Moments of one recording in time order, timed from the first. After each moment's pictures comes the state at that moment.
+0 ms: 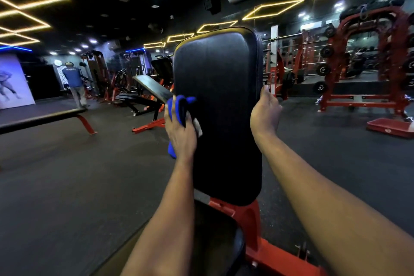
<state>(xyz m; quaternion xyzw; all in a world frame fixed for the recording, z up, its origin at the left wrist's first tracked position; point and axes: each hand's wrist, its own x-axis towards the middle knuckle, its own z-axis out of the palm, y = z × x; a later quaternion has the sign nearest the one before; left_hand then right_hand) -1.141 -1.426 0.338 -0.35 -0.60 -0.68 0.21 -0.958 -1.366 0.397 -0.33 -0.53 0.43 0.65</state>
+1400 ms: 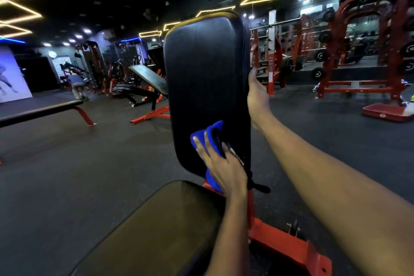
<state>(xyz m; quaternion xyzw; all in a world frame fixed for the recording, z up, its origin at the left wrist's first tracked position) -0.979 -1.424 0.238 -0.26 -0.67 -0.65 0.25 -0.943 -1.337 0.388 -0.22 -0.60 0.54 0.55</state>
